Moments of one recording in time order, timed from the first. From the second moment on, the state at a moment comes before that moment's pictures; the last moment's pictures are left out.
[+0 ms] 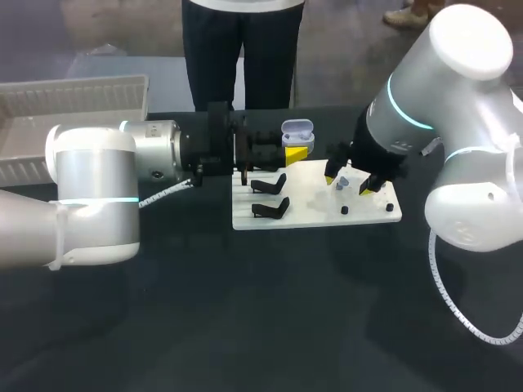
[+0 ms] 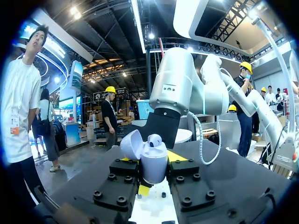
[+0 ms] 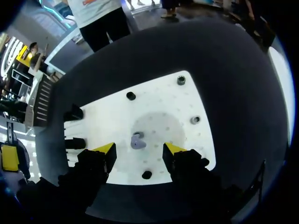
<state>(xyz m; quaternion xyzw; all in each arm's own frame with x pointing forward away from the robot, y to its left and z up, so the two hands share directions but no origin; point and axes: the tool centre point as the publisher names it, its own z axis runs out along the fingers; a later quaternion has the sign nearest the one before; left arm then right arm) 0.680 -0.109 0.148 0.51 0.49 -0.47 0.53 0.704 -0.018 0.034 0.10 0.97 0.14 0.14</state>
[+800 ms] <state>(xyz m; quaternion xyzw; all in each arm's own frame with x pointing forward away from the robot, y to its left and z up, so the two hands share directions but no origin) 0.680 -0.109 0.148 0.51 0.49 -0.47 0.53 0.709 -0.013 0.028 0.10 0.98 0.14 0.13</state>
